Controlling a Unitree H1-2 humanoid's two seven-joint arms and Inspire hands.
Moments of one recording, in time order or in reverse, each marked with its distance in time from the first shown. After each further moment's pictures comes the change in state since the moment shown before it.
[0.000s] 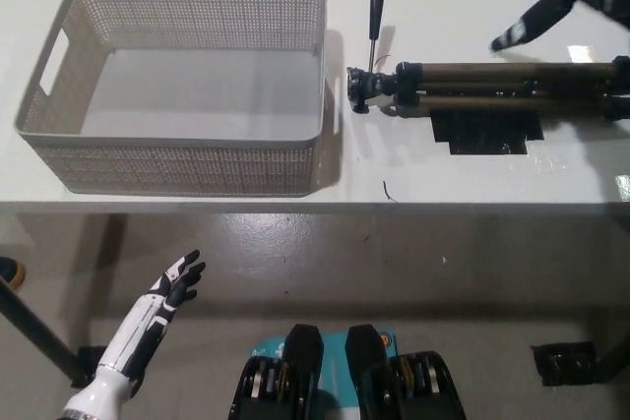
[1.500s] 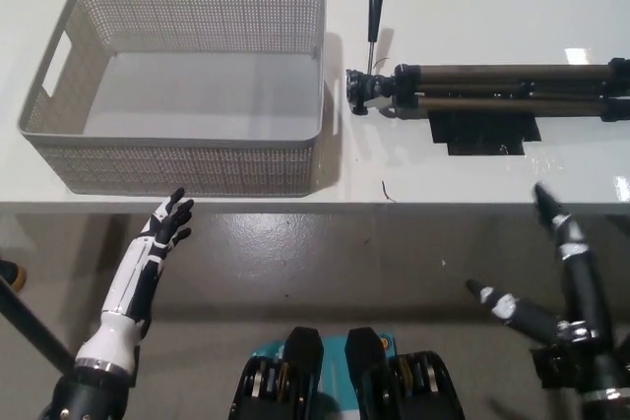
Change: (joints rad) left_arm -0.117 -0.077 0.052 0.009 -0.020 0.004 0.091; right_arm 1.153 0.270 -0.258 -0.990 0.172 -0.496 -0.654
